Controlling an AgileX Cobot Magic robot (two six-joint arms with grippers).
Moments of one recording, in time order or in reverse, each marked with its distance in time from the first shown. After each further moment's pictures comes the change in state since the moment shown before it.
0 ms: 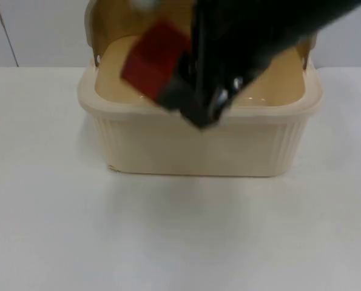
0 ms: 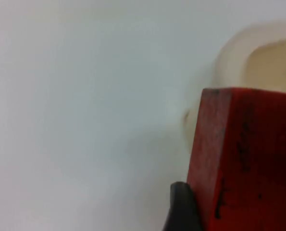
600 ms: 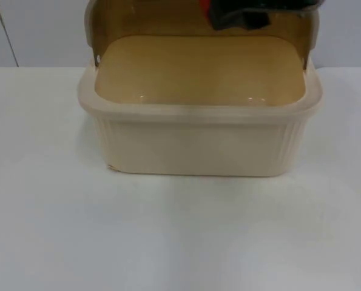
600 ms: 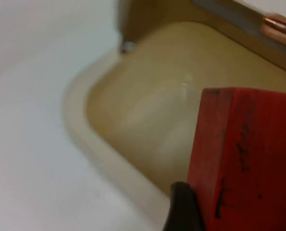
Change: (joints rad) right arm -0.169 -0.009 0.000 -0.321 -0.083 0.680; left arm 0.000 0.000 0.000 0.000 0.000 0.002
